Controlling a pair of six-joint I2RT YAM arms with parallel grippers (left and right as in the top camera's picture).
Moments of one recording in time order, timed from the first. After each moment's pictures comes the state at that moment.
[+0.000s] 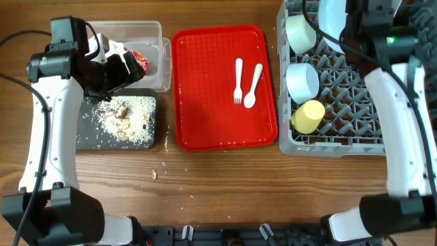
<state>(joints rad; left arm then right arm) 0.12 1.62 1.52 -1.10 0.28 -0.31 0.12 1.67 1.81 -0.93 0.81 0.12</state>
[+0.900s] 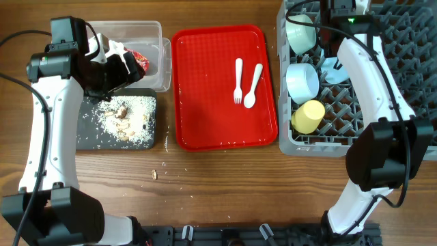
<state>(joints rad) 0.12 1.62 1.52 -1.10 0.28 -0.31 0.08 1.97 1.78 -0.92 0.84 0.03</state>
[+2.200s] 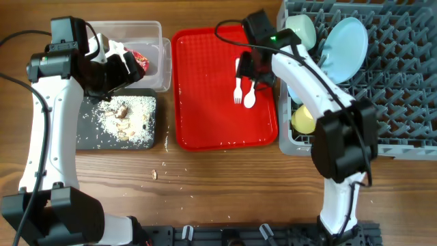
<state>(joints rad) 0.12 1.62 1.52 -1.10 0.28 -0.31 0.39 2.13 1.77 -0.96 0.02 0.63</state>
